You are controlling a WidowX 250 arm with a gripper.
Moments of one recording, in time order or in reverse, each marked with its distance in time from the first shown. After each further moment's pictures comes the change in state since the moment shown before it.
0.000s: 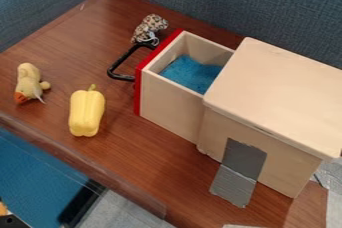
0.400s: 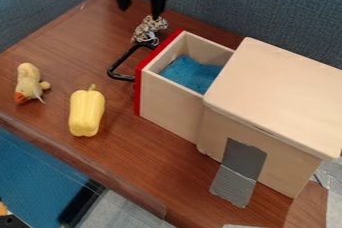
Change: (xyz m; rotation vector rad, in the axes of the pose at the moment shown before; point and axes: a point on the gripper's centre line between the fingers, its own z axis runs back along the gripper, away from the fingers) arm -0.043 0.012 -0.002 -0.002 0.053 0.043
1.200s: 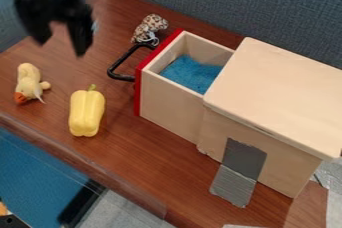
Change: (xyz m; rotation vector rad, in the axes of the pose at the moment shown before) arm -0.156 0.015 0.051 -0.006 0.037 0.004
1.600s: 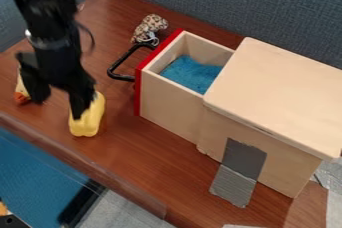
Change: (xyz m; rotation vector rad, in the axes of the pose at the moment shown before) arm -0.035 -0.011 -0.068 0.081 0.152 -0.020
